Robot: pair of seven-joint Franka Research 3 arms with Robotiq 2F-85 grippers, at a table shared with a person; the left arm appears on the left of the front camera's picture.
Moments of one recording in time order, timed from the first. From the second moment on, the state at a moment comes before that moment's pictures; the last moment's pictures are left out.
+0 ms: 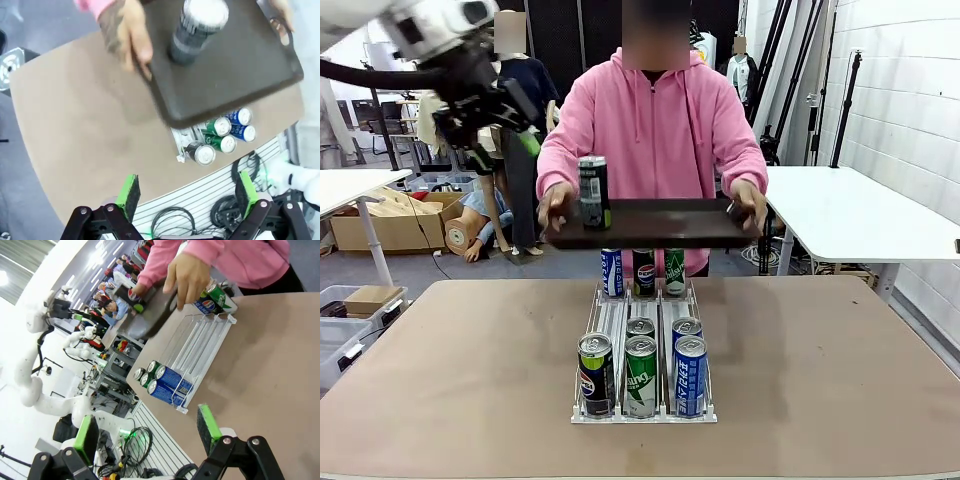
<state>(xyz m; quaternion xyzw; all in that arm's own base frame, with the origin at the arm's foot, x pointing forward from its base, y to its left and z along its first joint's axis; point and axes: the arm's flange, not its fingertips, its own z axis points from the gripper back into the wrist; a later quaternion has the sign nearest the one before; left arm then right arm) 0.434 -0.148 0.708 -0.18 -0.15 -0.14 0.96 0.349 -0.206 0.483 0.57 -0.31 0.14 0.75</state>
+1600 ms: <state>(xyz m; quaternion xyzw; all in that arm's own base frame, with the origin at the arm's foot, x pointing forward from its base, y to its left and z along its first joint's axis) 0.420 0.116 0.492 -0.56 -0.11 -0.10 0.82 0.349 -0.206 0.483 0.57 -0.31 0.14 0.75</state>
